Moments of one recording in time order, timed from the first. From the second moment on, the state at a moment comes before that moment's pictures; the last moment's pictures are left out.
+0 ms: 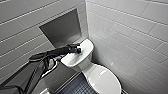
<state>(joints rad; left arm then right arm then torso) 0.04 2.95 -2.36 0.43 0.51 -0.73 -1.59 2.57 -1.96 0.22 0.25 -0.19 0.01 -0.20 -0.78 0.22</state>
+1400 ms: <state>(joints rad) -0.07 2.37 -1.23 0.34 0.68 -0.80 -1.59 2.57 -1.96 0.22 0.27 -0.19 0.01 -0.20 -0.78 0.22</state>
